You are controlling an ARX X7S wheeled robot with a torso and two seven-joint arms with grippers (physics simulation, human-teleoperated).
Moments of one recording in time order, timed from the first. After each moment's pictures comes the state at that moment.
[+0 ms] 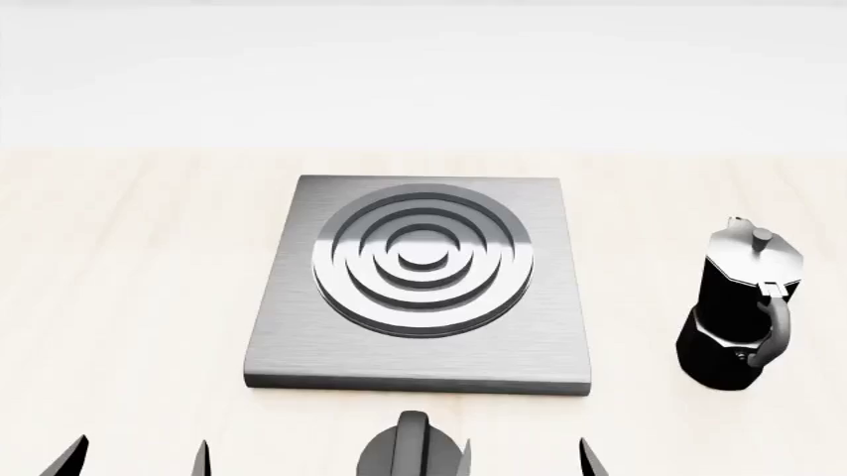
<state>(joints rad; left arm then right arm) 0.01 -0.21 0.23 0.07 -0.22 0.04 -0.21 0.03 0.20 -0.28 -0.05 0.21 -0.07 0.21</state>
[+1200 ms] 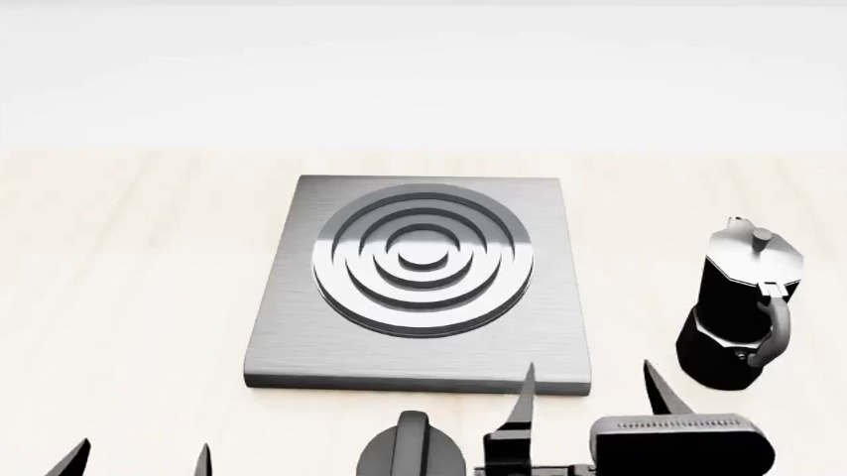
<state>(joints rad) 0.02 -0.09 0.09 0.09 -0.09 -0.04 -0.08 0.18 0.17 -0.06 -0.12 0.11 0.23 0.04</state>
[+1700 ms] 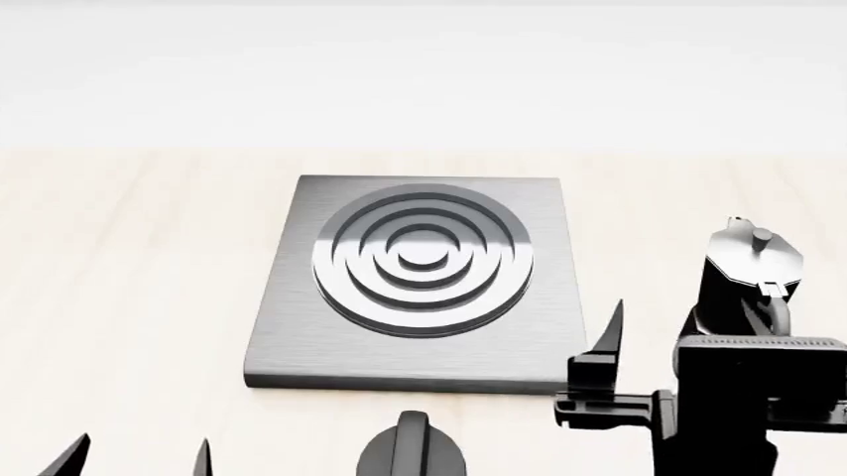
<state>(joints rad) 0.00 -0.12 0.12 0.09 -0.12 -0.06 -0.11 0.33 0.26 0.01 -0.12 0.12 0.40 0.07</state>
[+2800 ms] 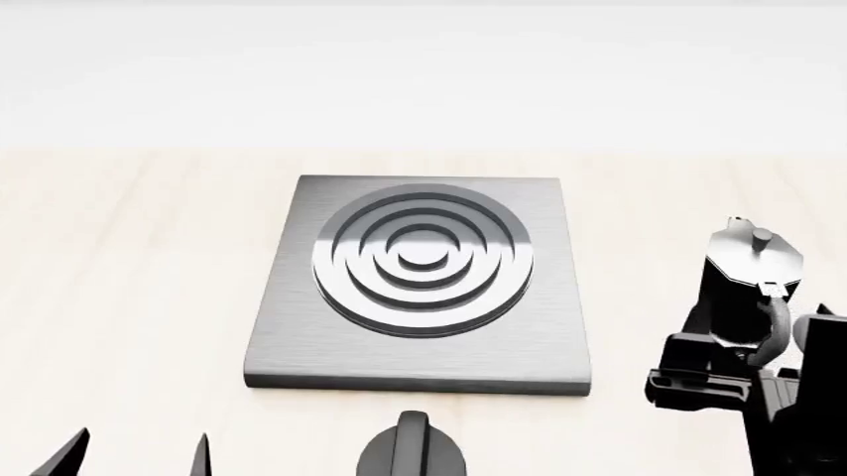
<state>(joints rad) -0.02 -0.16 0.16 0.08 -0.16 -0.06 -0.15 0.44 0.36 0.14 0.12 0.27 0.37 -0.05</state>
